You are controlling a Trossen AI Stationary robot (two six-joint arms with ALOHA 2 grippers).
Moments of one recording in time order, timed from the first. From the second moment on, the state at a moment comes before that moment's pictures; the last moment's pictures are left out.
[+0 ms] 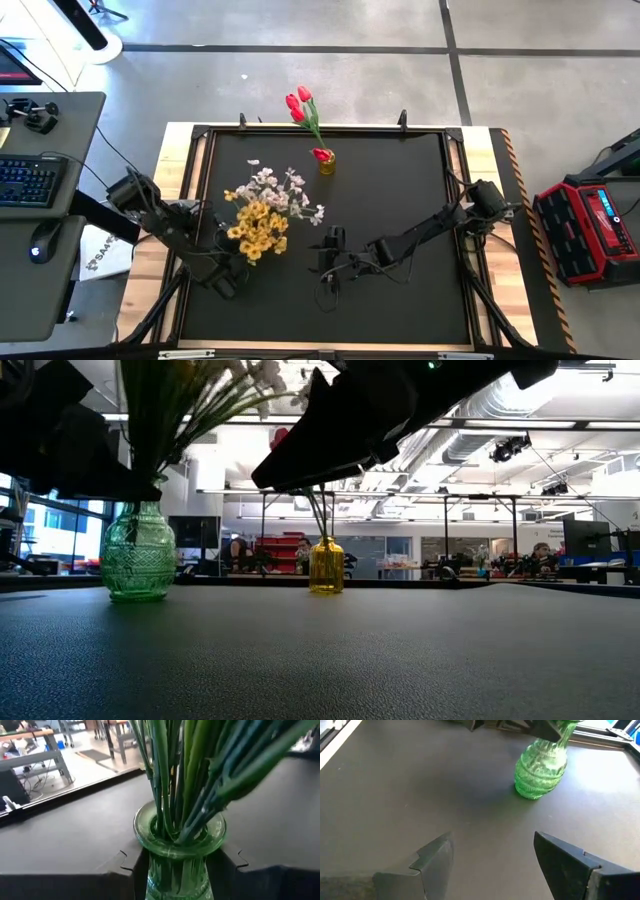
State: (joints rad) left arm -0.81 1.67 0.70 -0.98 -1.30 -1.88; right arm 0.40 1.92 1.16 0.16 0.46 0.10
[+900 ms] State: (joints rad) left arm -1.06 1.54 0.88 -1.36 -0.85 -2.11; right arm 0.47 1.83 1.16 0.09 0.62 0.09
